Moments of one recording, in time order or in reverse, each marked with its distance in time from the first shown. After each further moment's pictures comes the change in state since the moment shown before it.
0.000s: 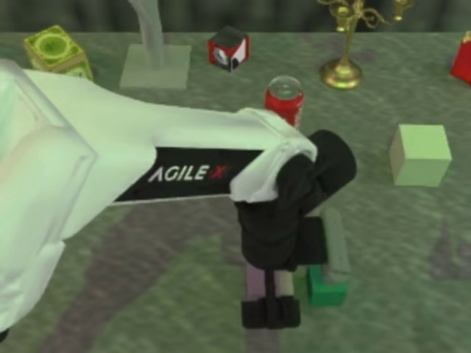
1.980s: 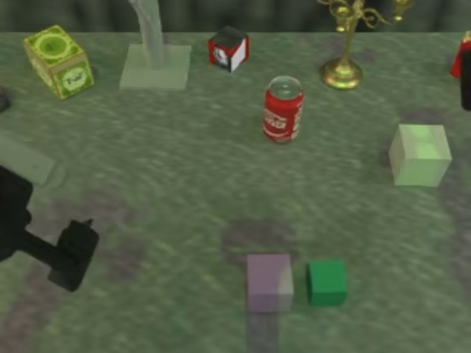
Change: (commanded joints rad) left arm 0.601 -1.308 -0.885 0.416 -0.017 -0.414; right arm 0.097 1.510 1.302 -0.851 0.005 0.127
